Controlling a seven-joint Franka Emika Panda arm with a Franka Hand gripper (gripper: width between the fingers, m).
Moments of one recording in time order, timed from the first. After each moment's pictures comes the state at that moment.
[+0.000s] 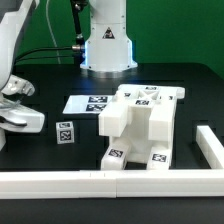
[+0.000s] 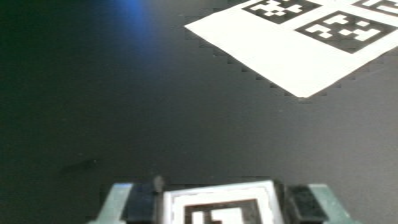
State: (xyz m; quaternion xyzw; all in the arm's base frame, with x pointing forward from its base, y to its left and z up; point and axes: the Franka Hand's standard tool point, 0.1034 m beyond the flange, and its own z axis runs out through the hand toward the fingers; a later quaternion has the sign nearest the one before) arm 0.401 -0.206 0.011 -0.79 0.28 0.54 0.12
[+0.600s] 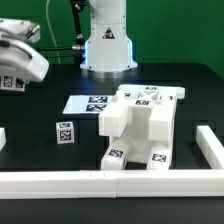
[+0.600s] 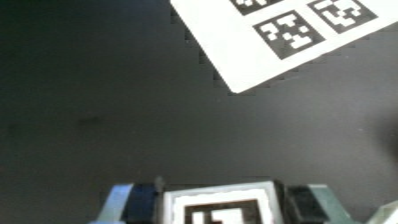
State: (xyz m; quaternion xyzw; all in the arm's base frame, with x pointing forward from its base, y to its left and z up) arm 0.449 -0.196 0.099 -0.89 0.24 0.38 0.09
